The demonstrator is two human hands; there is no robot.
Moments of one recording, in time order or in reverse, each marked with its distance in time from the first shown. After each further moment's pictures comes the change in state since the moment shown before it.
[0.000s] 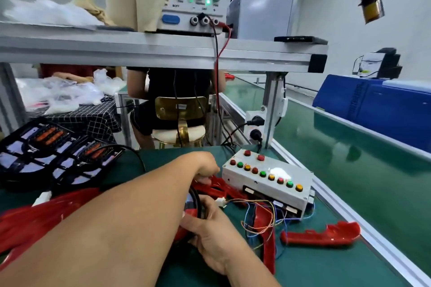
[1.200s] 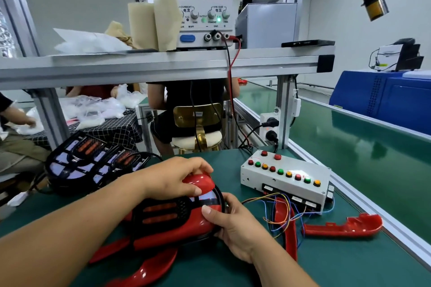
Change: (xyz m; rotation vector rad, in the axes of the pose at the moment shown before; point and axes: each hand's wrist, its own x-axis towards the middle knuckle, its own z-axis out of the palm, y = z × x) left_hand -0.114 -0.081 -0.049 0.358 0.130 0.542; right_hand -0.004 -0.002 0.000 0.052 -0.028 0.015
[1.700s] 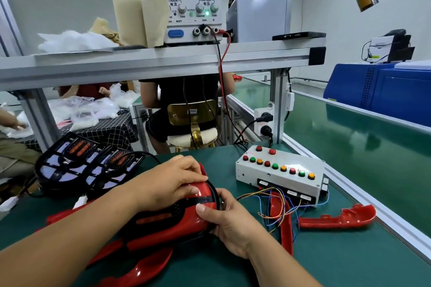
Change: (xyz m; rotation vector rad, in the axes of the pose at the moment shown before) left_hand -0.001 -0.012 0.023 0.169 0.162 0.200; right_hand -0.002 -0.001 -0.001 -0.003 -0.032 -0.010
